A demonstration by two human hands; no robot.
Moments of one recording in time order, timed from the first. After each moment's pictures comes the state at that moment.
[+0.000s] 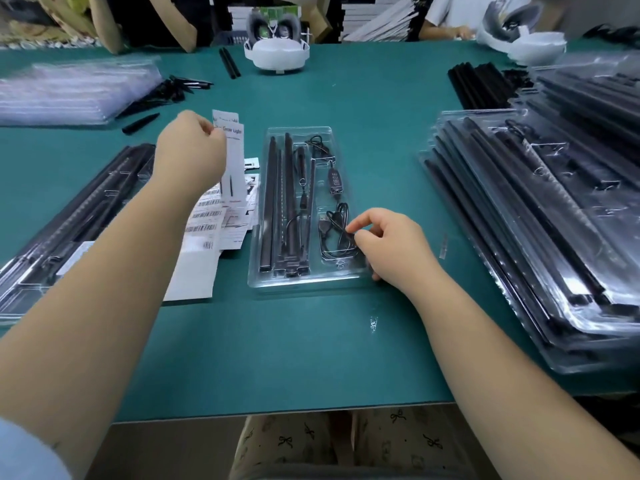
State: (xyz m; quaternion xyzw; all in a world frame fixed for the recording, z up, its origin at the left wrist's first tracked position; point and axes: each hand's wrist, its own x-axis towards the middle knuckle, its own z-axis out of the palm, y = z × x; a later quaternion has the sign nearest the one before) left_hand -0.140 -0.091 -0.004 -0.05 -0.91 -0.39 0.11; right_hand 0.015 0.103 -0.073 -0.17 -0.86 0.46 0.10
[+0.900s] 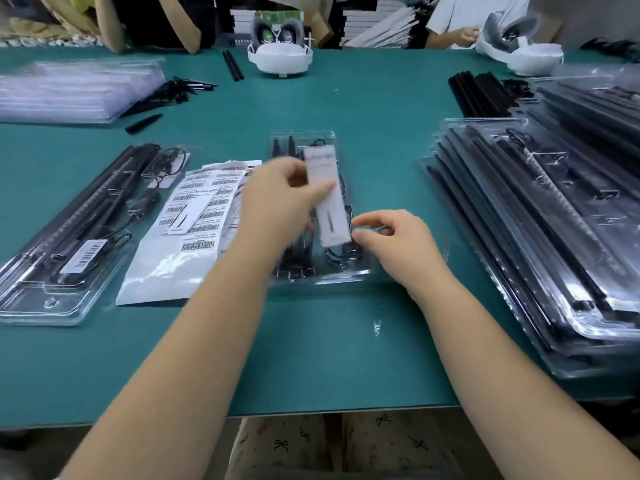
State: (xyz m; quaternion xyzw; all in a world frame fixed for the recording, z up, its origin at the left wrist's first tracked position) left_hand -0.057 -0.040 -0.031 -0.16 -0.79 -0.59 0.00; right_hand 0.015 0.104 -0.070 -0.15 -0.85 0.49 0.14
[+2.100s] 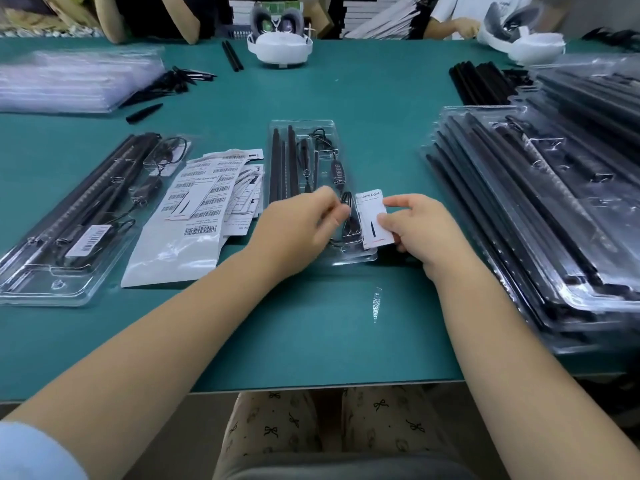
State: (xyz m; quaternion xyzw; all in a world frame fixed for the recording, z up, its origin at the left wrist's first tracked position) left_hand -0.043 -0.047 -0.065 -0.39 -0.87 -0.28 0.12; right_hand 0.019 0.127 -0.069 -0.25 -0.80 0.53 0.10
